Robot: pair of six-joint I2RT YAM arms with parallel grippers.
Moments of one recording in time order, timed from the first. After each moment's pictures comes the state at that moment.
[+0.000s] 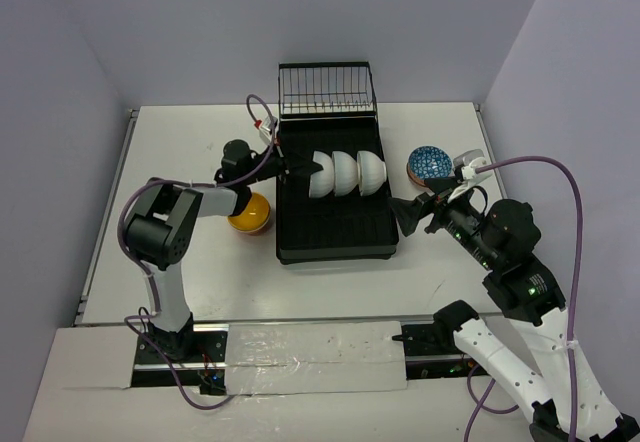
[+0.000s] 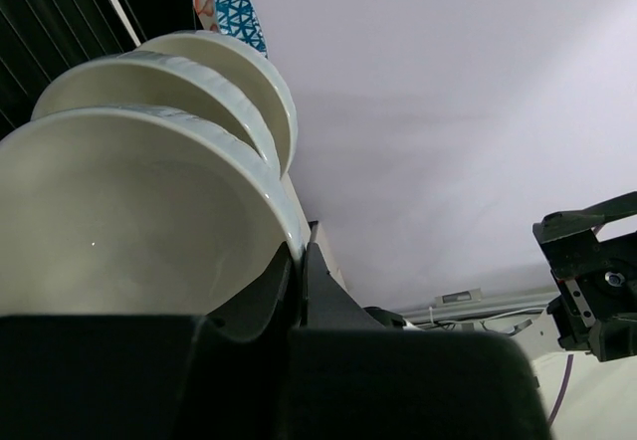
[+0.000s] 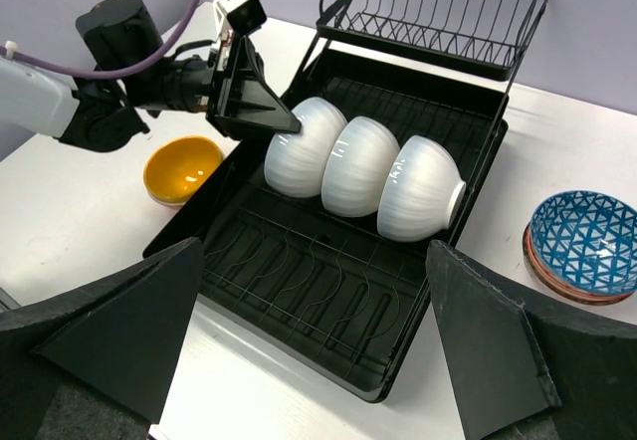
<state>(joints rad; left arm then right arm) -0.39 1.93 0.98 0.97 0.82 -1.24 0.44 0.55 0.94 -0.49 -0.12 0.11</state>
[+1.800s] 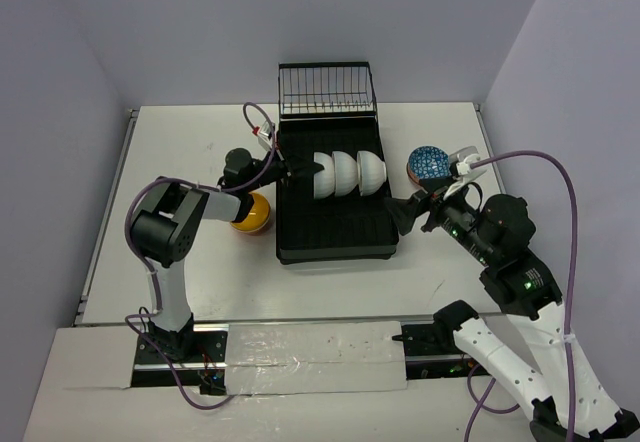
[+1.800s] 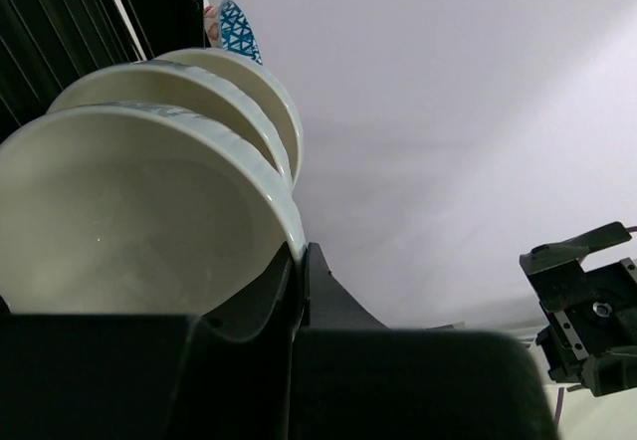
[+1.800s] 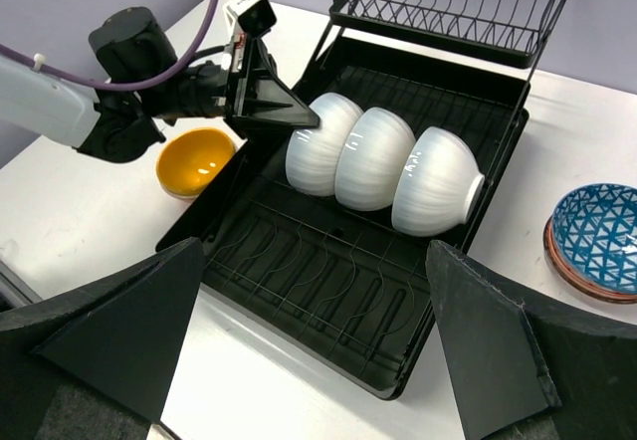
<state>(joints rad) -0.42 1.97 0.94 1.11 0.73 -1.33 0.44 0.57 0.94 -0.49 -0.15 0.13</state>
